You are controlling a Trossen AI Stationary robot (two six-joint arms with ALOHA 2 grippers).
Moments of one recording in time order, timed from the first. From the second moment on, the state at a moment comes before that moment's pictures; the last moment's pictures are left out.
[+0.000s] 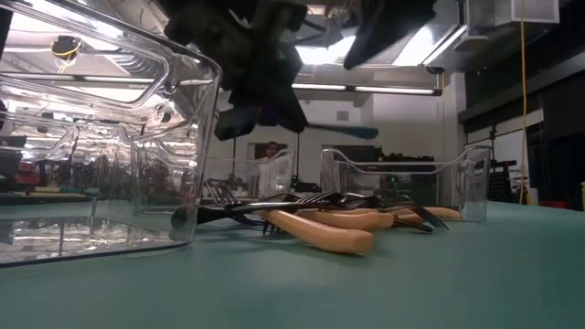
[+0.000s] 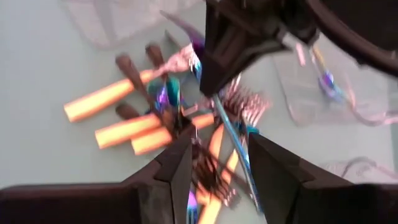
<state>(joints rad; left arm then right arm) -0.01 1.69 1.08 -0.17 0.20 -0.80 0.27 1.59 1.36 -0.72 0.24 -0.06</state>
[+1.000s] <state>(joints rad) 0.08 1.67 1.08 -0.12 0.54 -0.83 0.27 1.68 1.36 -0.66 0.33 -0.21</state>
